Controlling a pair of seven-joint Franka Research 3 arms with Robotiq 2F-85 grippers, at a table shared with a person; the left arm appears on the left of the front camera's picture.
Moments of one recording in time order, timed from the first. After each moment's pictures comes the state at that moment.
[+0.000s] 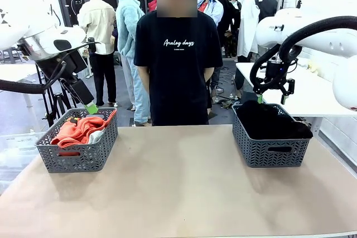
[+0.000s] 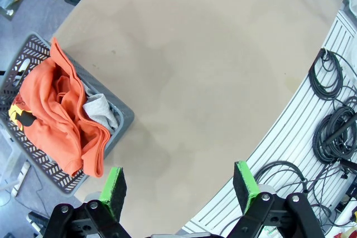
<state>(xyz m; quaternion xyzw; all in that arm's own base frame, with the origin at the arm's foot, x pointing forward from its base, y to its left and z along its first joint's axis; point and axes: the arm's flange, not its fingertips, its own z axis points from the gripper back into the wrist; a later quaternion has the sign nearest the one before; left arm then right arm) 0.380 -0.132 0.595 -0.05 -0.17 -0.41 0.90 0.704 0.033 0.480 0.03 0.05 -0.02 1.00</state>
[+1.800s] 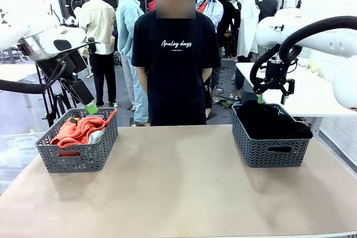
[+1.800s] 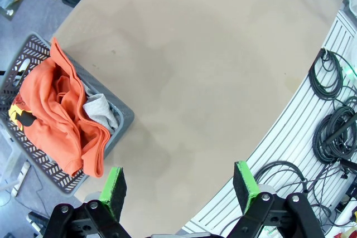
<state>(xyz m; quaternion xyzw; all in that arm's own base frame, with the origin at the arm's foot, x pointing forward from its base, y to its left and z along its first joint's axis) 0.380 -0.132 0.595 -0.05 -0.17 -0.41 0.90 0.704 0.033 0.480 0.03 0.05 -0.02 1.00</state>
